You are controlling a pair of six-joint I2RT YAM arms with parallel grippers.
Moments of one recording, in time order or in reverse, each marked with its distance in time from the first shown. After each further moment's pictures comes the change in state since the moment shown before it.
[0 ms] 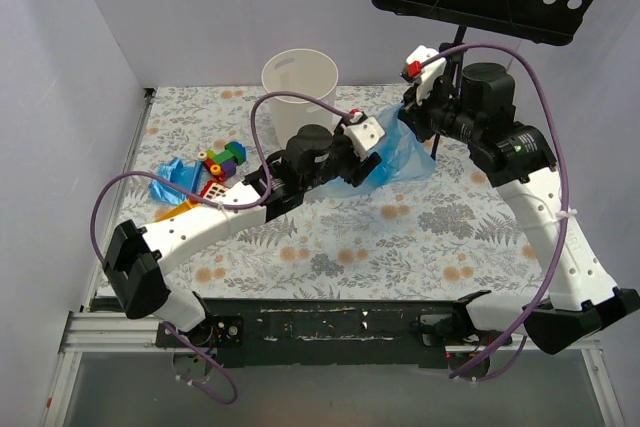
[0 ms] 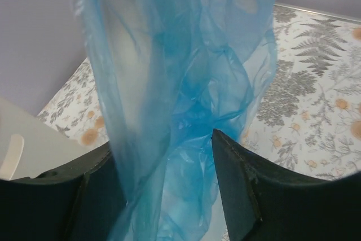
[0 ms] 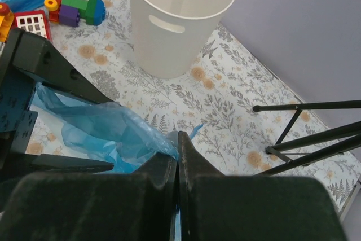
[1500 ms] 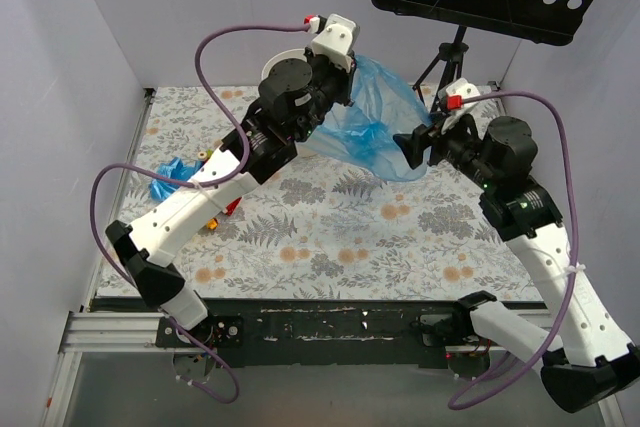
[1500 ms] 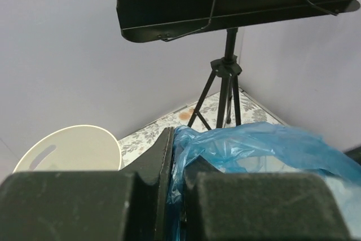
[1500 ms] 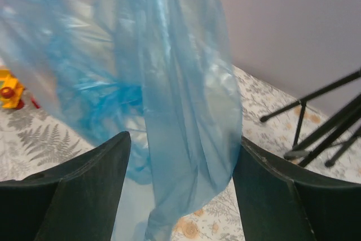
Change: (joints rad) left arm 0.044 0.091 0.557 -0.150 -0.293 -0.172; right arm -0.034 -0.307 -0.470 0.391 0.075 0.230
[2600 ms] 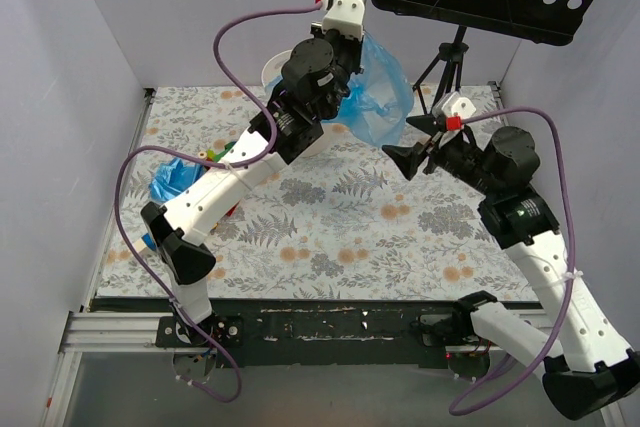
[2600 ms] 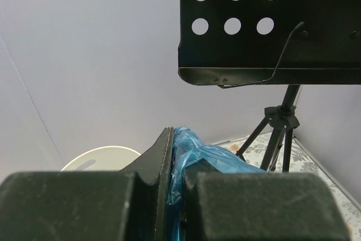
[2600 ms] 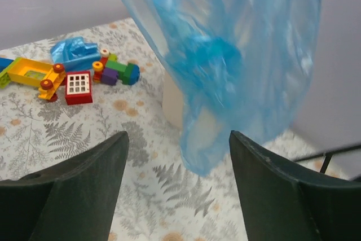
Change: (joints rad) left arm 0.003 0.213 0.253 0.085 -0.264 0.072; right arm -0.001 -0.056 -0.094 0.123 -0.203 -0.042
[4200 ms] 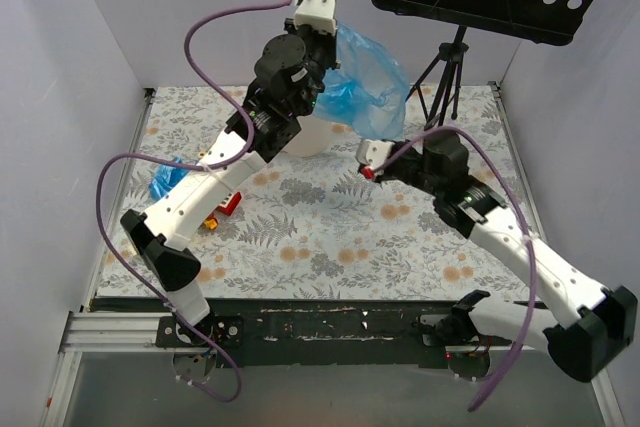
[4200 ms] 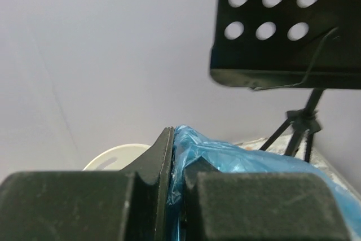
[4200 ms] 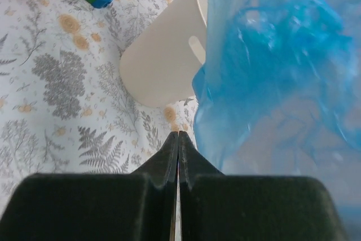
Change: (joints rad) left arm 0.060 -0.061 -0.038 -0.001 0.037 -0.008; right arm 0.233 0.259 -0.036 0.116 0.140 -0.684
